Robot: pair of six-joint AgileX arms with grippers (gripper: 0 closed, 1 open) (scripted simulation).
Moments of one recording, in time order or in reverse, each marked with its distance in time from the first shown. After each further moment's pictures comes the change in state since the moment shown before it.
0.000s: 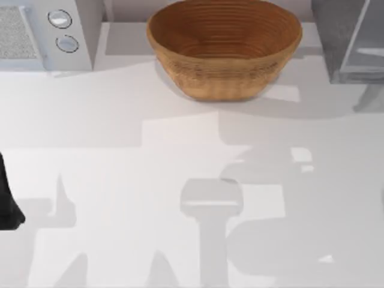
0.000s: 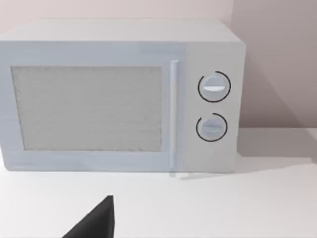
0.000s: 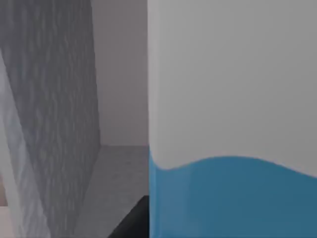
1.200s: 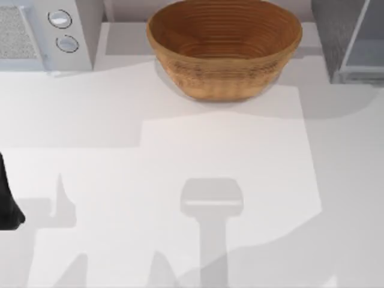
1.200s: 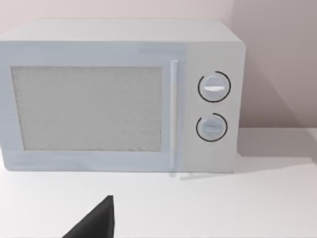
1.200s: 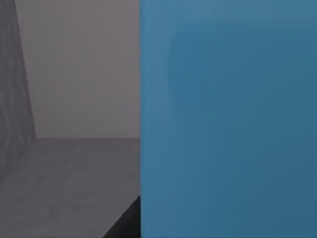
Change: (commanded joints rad) left arm 0.000 0.000 0.000 0.000 0.000 0.000; right arm -0.061 0.668 0.406 0.282 -0.062 0.027
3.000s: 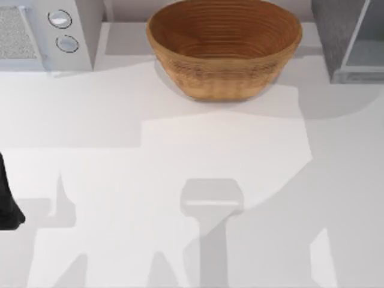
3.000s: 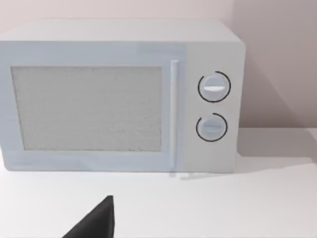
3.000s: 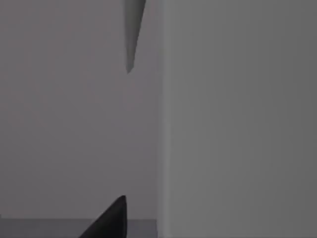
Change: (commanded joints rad) left arm 0.000 0.000 0.000 0.000 0.000 0.000; right arm 0.049 0.198 0.522 -0.298 0.047 -0.007
